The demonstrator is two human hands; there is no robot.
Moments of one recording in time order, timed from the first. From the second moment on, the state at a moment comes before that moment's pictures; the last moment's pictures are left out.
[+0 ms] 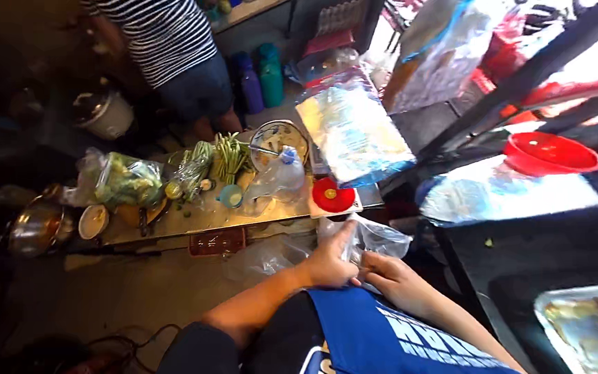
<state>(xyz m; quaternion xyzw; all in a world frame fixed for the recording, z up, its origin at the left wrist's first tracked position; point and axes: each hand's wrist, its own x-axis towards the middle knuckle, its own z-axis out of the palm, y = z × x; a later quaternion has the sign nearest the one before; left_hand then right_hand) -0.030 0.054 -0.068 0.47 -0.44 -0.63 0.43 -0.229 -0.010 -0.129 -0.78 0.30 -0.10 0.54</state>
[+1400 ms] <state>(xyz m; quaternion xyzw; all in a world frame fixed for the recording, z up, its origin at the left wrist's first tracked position) 0.053 0.121 -0.098 0.59 -0.24 -0.59 0.49 -0.133 -0.042 -0.117 -0.80 0.42 -0.22 0.36</state>
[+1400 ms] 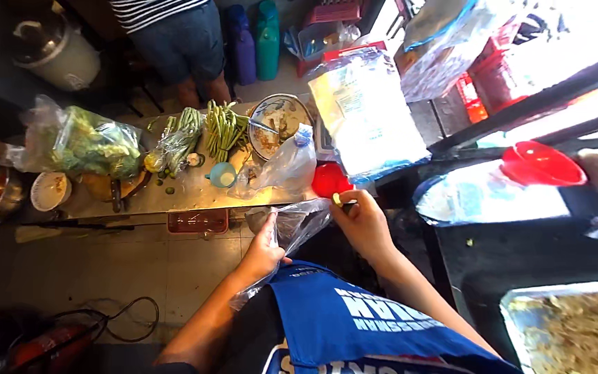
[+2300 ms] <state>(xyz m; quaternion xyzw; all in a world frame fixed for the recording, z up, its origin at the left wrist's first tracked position) 0.220 0.315 -0.109 0.65 0.04 -0.28 0.70 0.215 0.096 -0.164 -0.91 -0.11 0.19 0.36</state>
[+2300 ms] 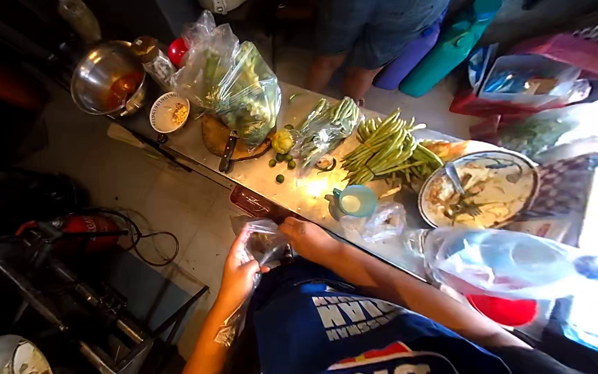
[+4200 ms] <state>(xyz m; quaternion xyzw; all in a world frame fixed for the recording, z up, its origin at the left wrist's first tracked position) 0.532 0.326 -0.230 0.74 -0.03 -0.48 0.47 0.534 0.153 -0.182 -0.84 0.33 -0.23 0.36</state>
